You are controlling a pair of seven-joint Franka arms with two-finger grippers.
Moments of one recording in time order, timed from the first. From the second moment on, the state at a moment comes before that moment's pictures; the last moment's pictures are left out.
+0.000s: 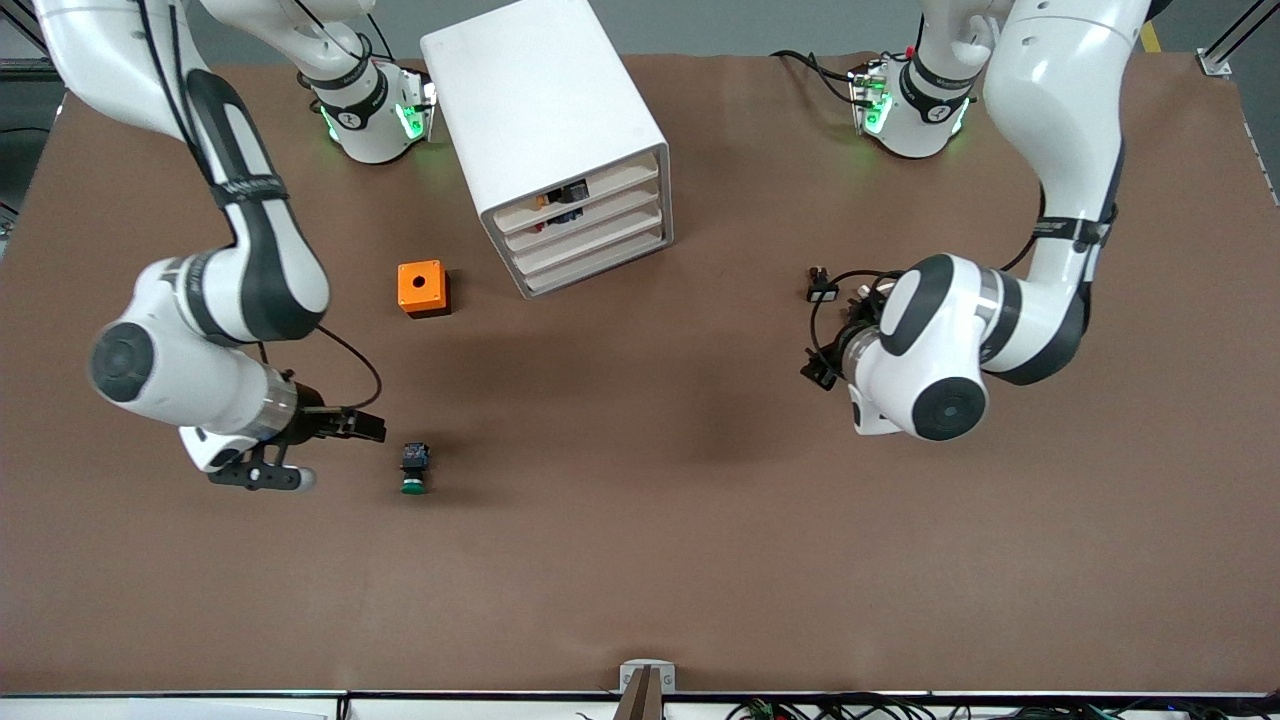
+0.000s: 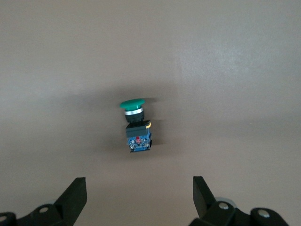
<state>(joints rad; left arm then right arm) -0.29 0.61 -0.11 -1.46 -0.22 1.52 -1.31 0.12 0.49 0.04 -1.69 0.10 2.15 0.24</state>
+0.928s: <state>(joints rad) -0.44 0.81 -0.11 -1.47 -0.70 1.58 -1.99 0.20 0.71 0.04 -1.69 -0.07 2.39 0.51</state>
